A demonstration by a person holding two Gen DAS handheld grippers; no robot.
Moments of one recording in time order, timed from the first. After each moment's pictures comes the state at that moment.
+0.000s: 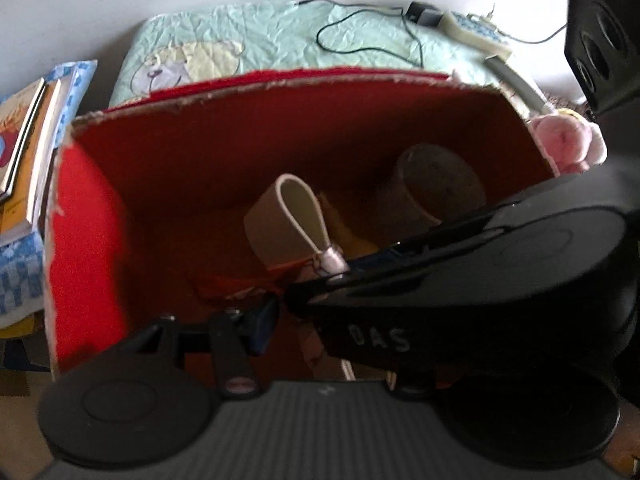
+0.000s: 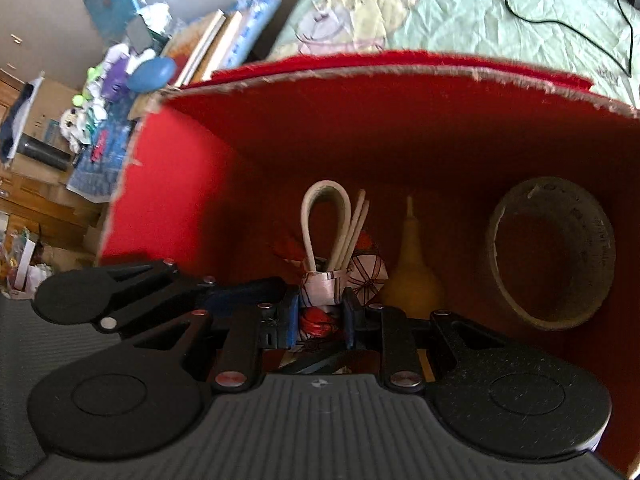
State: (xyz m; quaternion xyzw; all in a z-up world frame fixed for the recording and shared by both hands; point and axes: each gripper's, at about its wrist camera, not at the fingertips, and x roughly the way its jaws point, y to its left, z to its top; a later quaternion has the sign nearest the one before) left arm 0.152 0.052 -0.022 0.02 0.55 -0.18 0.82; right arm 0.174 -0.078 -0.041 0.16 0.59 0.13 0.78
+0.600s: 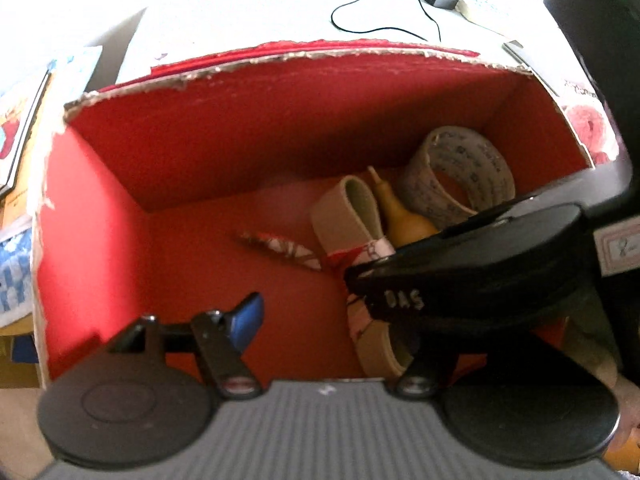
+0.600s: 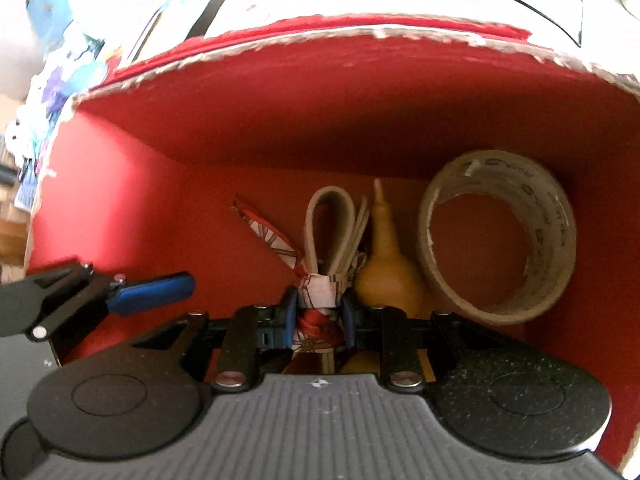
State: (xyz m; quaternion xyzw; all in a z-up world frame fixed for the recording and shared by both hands) left arm 0.159 0.055 -0.038 0.03 0.56 -0.17 0.81; right arm 0.158 -0.094 -0.050 0.15 0.60 0.05 0.78
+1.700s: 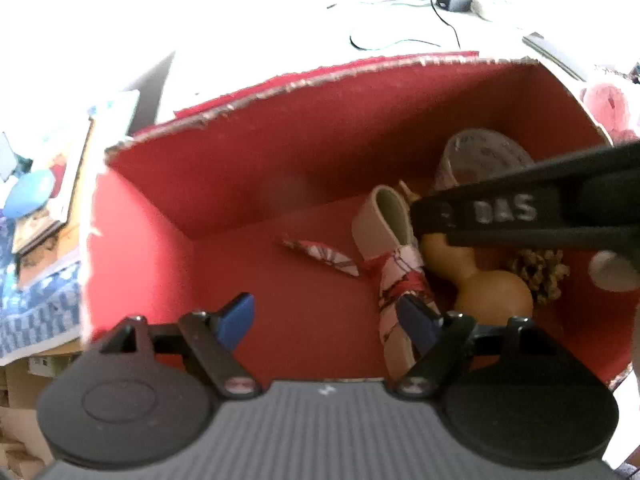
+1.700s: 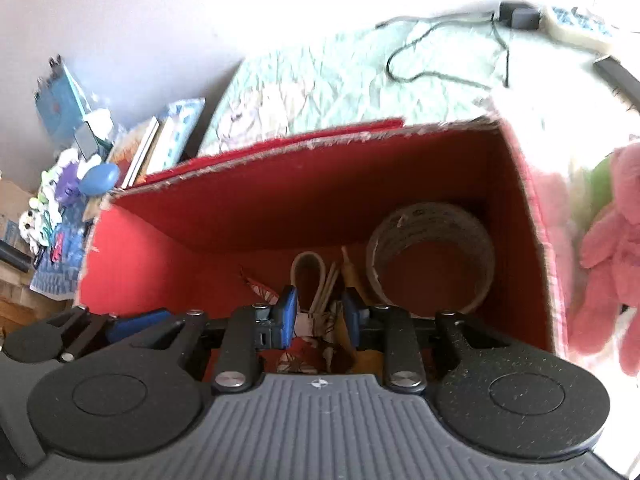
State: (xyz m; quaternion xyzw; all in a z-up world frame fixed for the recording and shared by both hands) left arm 0.144 0.037 -0.028 0.12 0.52 -0.11 0.84; right arm 0.105 -0.124 -0.002 0.19 0.47 -0.01 0.86
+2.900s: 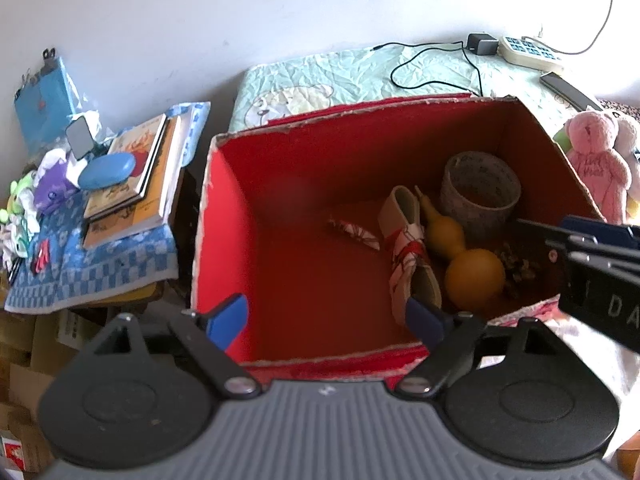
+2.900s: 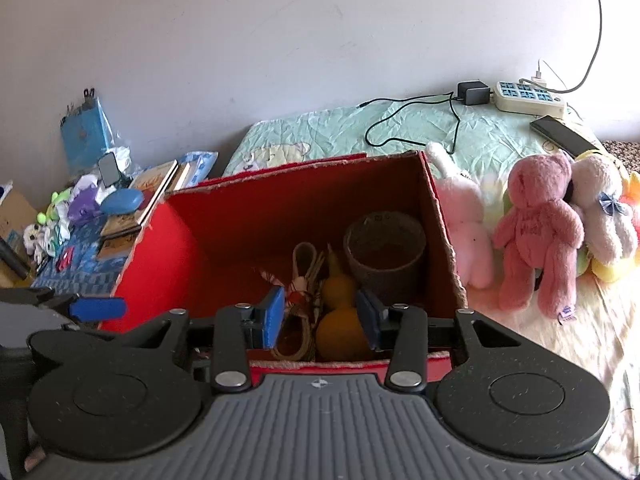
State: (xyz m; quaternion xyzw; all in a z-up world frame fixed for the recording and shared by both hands) left arm 0.063 0.046 0.028 0.11 0.48 -0.04 0.87; right arm 0.022 -0.092 0.030 0.15 0.37 -0.05 0.92
